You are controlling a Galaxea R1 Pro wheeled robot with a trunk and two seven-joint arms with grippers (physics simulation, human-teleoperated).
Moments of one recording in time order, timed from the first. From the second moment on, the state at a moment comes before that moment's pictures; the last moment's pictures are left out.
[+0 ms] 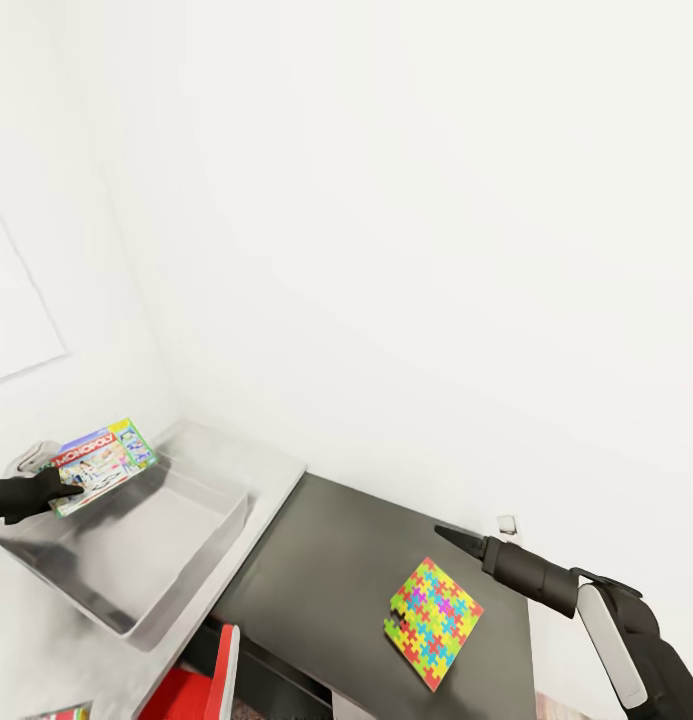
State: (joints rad) left arm -0.87 0.63 0.35 -0.59 0.06 0.98 -0.78; right arm -0.29 -0.17 -0.18 -1.27 -0.51 0.79 0.98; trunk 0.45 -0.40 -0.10
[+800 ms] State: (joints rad) left arm -0.87 0.62 0.35 -0.58 0.06 1.02 -0.79; right arm -0.29 -0.17 -0.18 -1.27 -0.51 0.79 0.98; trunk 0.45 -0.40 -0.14
